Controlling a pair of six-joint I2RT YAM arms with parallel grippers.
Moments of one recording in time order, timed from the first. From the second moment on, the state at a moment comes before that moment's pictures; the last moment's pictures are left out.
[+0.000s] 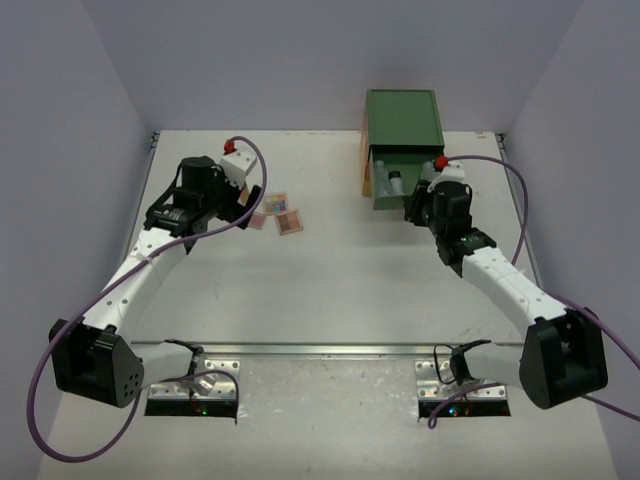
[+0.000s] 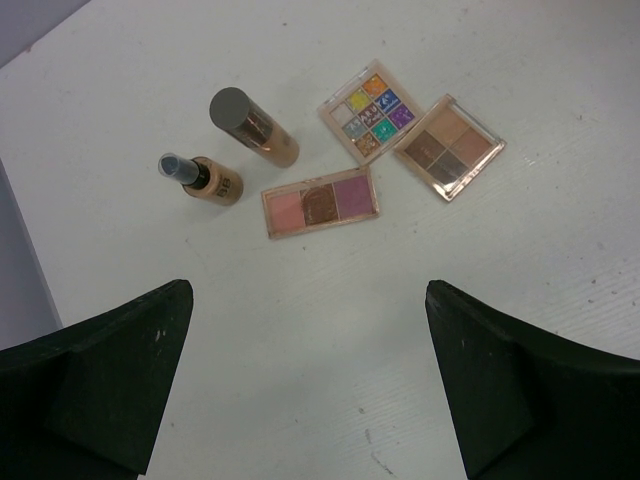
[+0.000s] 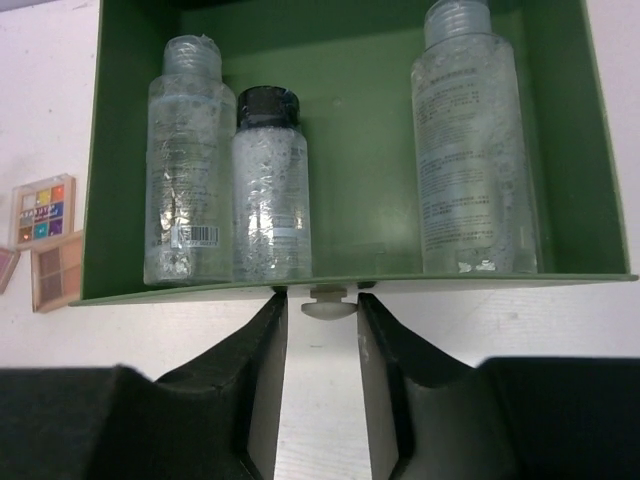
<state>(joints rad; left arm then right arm) -0.20 1.20 1.04 -0.43 0.04 0.32 0.27 1.23 0.73 0.08 0.15 0.31</state>
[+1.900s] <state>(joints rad) -0.19 1.22 1.00 -0.38 0.04 0.33 0.27 1.53 0.94 0.24 0.22 0.31</state>
